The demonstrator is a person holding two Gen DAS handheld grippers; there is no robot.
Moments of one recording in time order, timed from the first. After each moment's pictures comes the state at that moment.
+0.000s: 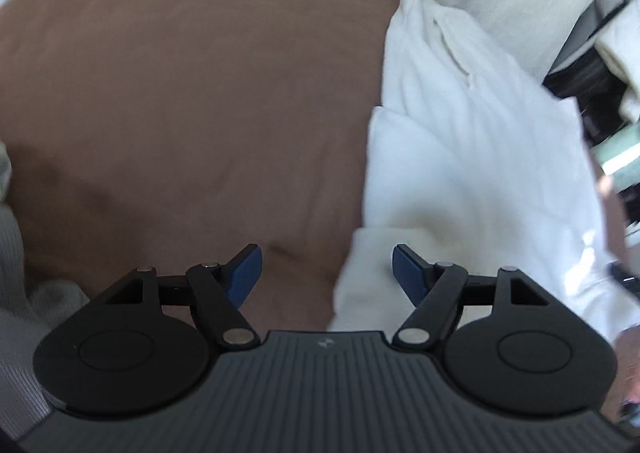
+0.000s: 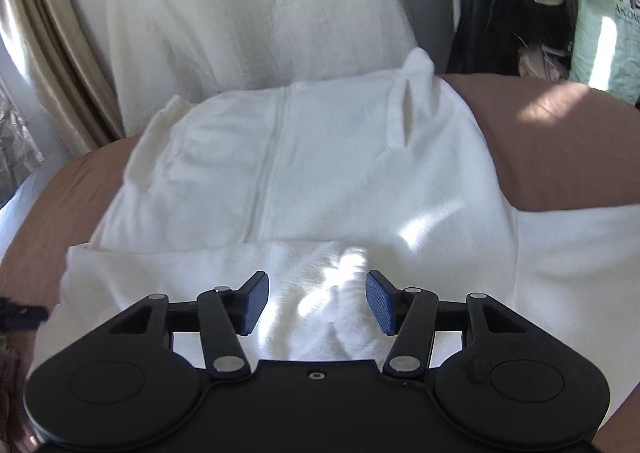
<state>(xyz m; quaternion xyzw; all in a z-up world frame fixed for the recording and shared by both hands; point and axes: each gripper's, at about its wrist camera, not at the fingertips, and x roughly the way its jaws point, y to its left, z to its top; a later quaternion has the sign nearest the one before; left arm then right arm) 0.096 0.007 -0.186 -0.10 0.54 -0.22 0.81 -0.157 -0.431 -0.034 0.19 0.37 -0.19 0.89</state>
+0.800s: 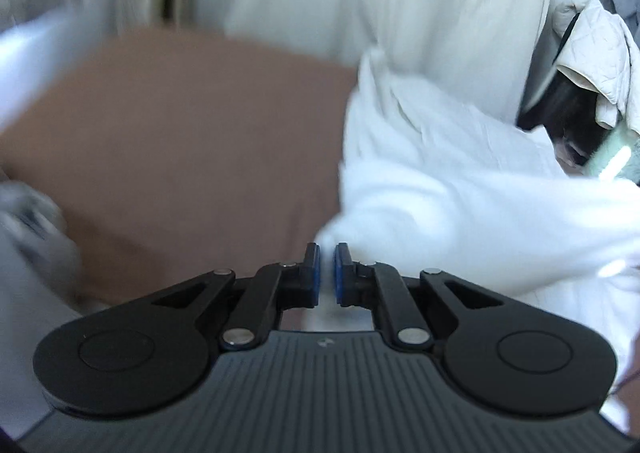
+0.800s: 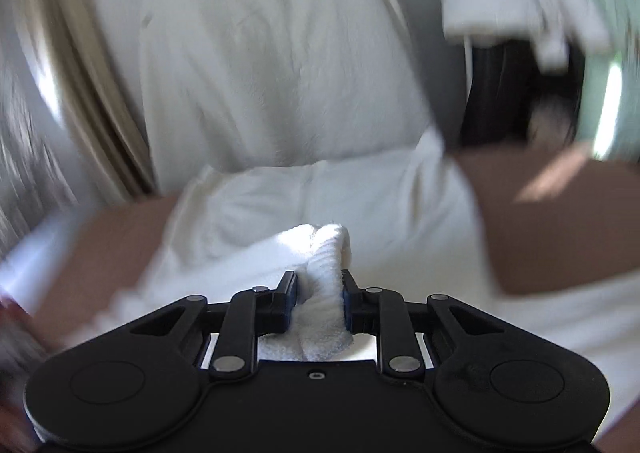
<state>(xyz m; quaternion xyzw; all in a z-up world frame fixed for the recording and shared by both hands) 0.009 0.014 -0.137 -0.02 0.39 -0.20 0.90 -0.181 -0.418 0.048 0.12 0.31 -0.17 0.93</state>
